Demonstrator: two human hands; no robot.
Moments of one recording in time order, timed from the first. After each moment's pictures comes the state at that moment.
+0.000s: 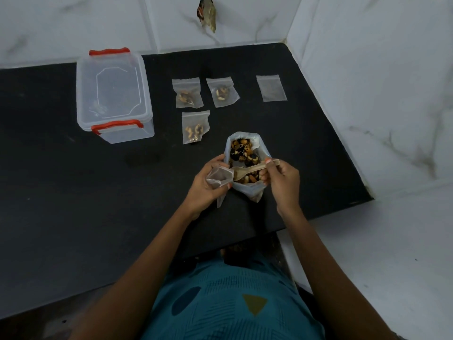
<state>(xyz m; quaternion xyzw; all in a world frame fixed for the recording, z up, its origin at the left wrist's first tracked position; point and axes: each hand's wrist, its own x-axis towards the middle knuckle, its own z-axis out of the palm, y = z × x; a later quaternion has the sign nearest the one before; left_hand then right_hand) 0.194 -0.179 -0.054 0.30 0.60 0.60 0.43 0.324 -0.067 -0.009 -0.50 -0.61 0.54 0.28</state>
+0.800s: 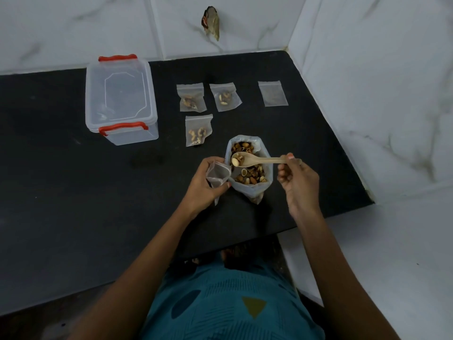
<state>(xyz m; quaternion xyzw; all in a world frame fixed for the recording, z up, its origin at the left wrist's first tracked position) 0.194 -0.185 -0.032 0.33 0.67 0.57 0.35 0.335 -0.070 0.038 -0.49 -0.38 0.70 0.35</state>
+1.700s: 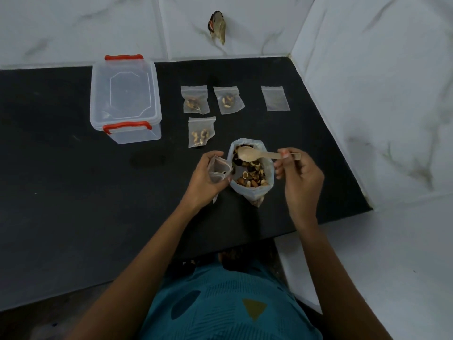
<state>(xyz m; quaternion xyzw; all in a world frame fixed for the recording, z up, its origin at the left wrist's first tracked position) 0.190 -0.180 -0.023 0.33 0.69 0.57 0.32 0.331 -0.080 0.041 -0.37 -0.71 0.45 0.41</state>
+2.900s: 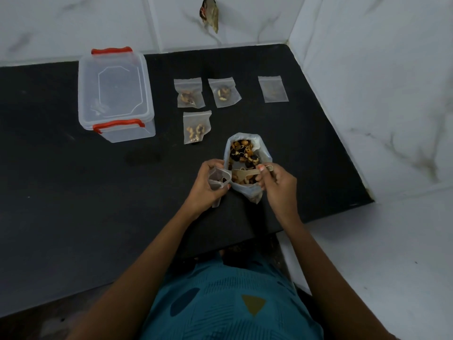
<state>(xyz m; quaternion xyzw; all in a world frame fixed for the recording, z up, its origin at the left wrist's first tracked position) 0.194 -0.179 -0.060 0.32 0.66 0.56 0.38 0.330 -0.076 -0.011 -0.42 -0.72 0.48 0.27</state>
